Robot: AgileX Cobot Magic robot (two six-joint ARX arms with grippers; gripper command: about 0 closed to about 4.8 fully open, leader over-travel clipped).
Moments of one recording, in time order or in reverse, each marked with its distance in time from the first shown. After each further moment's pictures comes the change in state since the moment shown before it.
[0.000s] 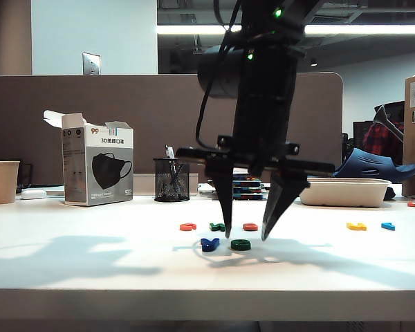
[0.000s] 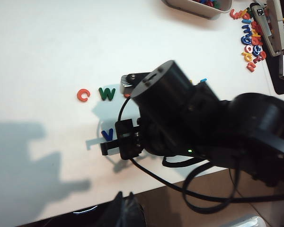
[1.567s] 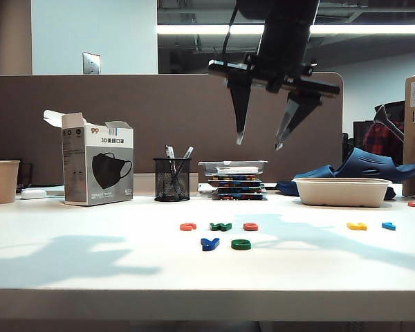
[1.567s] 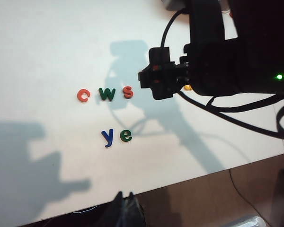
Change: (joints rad) left arm 0.000 0.000 0.000 0.000 0.000 0.000; right arm -0.141 -0.040 0.310 -0.143 -0.003 -0.182
